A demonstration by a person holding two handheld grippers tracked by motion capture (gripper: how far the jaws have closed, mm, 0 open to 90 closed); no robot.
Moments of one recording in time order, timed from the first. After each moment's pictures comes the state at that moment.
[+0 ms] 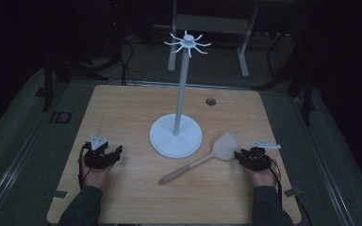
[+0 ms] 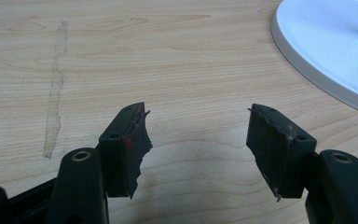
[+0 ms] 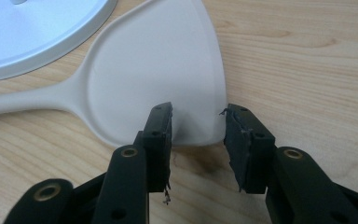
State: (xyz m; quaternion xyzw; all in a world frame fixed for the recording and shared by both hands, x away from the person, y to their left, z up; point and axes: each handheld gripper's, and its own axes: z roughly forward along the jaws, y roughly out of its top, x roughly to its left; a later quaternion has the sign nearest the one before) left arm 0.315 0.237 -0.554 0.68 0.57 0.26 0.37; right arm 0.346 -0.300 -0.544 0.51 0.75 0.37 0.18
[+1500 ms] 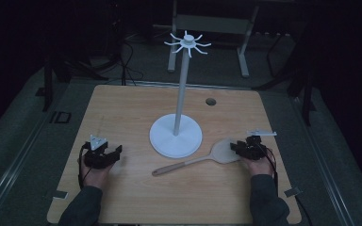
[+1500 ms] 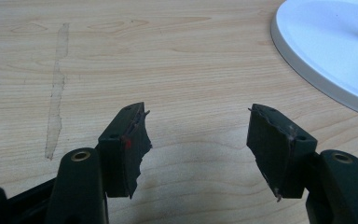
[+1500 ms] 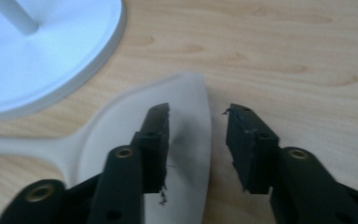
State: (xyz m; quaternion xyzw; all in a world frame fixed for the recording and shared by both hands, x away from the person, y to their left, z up) left arm 0.315 0.237 -0.553 0.68 0.57 0.26 0.38; right arm 0.378 -0.289 -0.530 0.52 0.76 0.36 0.15
